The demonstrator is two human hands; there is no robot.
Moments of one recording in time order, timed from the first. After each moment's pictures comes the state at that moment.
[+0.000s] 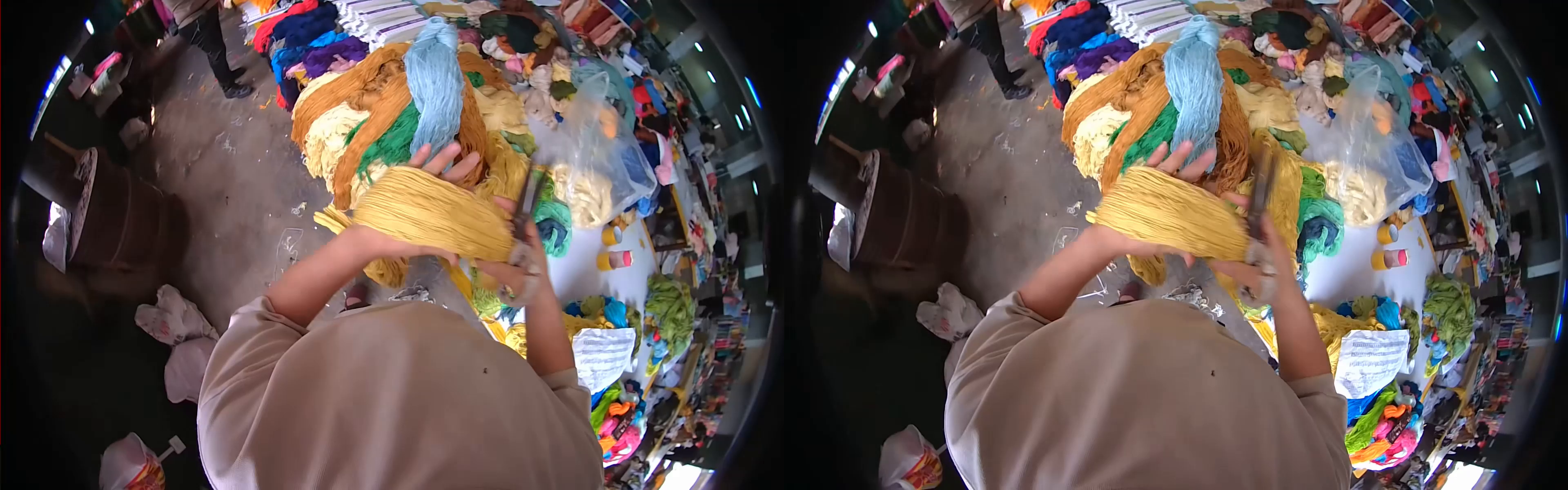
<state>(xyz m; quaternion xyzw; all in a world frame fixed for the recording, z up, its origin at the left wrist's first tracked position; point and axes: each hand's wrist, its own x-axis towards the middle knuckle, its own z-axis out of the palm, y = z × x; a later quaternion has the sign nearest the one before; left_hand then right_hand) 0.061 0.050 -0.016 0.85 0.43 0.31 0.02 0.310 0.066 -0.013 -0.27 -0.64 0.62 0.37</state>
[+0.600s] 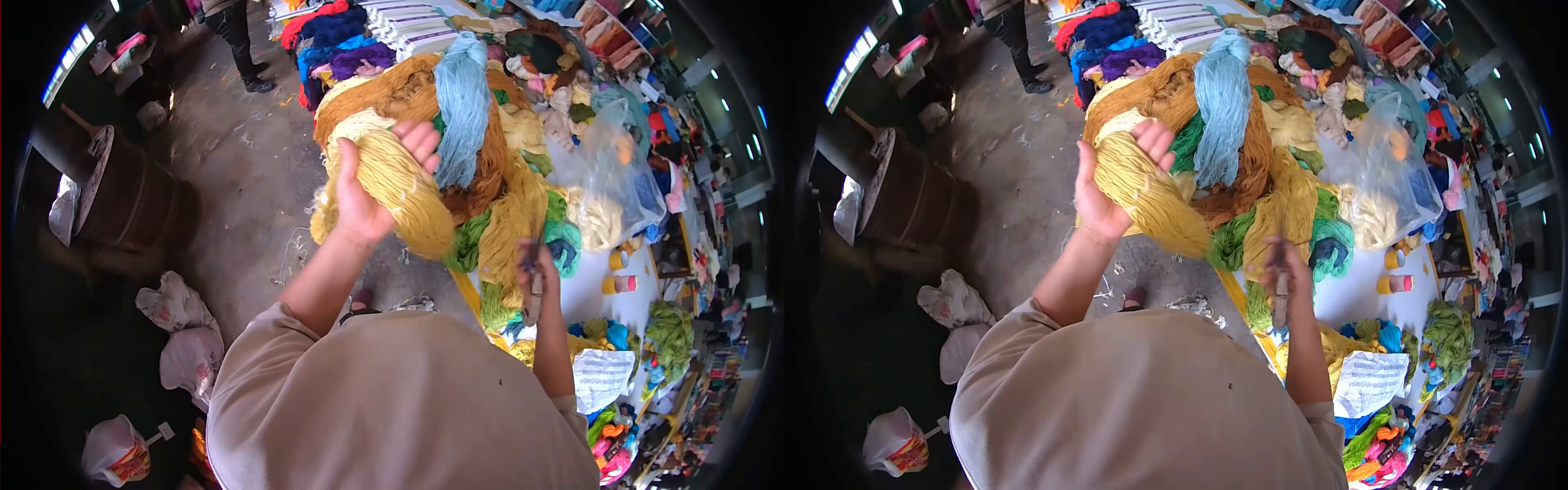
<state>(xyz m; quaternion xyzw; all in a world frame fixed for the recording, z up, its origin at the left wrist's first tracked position) 0.019 0.044 -0.017 0.12 -0.02 0.76 0.63 0.345 0.076 -0.045 -0.44 -0.44 0.71 0.34</state>
